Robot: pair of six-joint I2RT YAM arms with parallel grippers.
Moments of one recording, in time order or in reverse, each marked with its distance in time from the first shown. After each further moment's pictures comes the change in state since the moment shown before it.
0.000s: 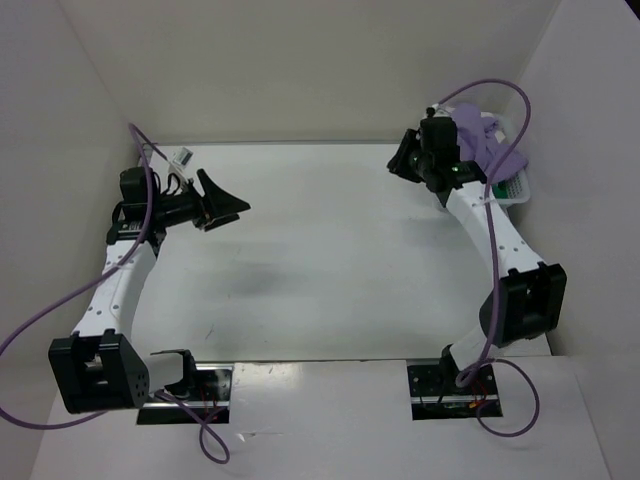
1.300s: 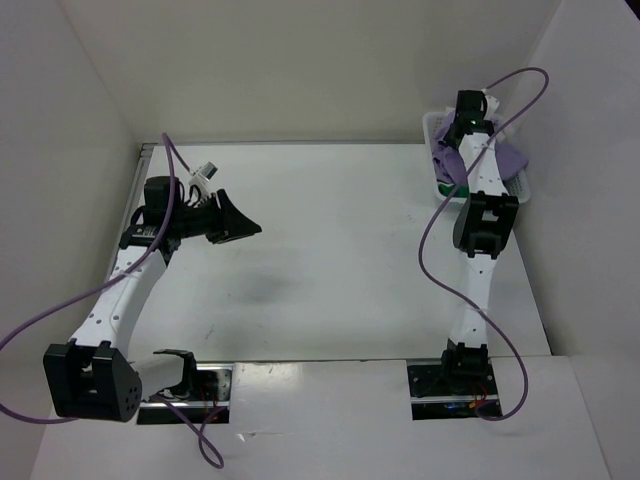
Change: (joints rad) left arm -0.154 -0.043 -0.024 -0.168 -0.185 0.131; right arm -0.358 0.995 1.038 -0.204 0.307 -0.075
